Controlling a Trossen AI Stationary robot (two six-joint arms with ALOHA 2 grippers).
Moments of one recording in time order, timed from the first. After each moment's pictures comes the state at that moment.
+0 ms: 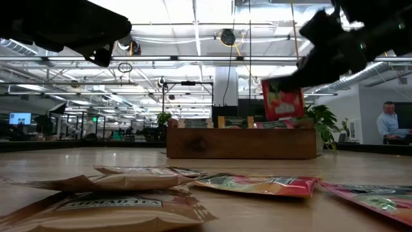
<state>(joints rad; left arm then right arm) -0.62 1.56 0.44 0.97 -0.45 -0.03 0.19 1.10 0.37 0.29 0.33 -0.01</state>
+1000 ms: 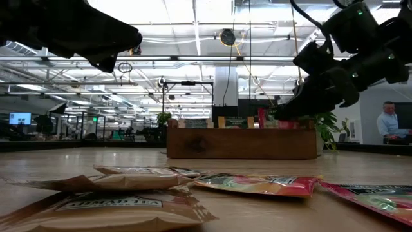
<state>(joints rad) -0.58 1.56 0.44 0.96 -0.45 -0.06 0.09 1.33 0.26 0.61 0.24 0.04</state>
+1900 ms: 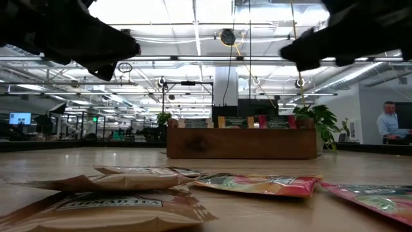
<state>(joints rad) -0.57 1.56 0.44 0.91 -0.42 -0.14 0.34 1.29 0.32 0.76 0.18 -0.09</state>
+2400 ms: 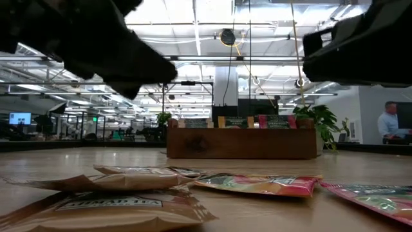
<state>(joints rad) -0.54 1.78 0.68 0.75 -0.30 -0.26 0.68 1.83 0.58 0.95 0.47 -0.07</state>
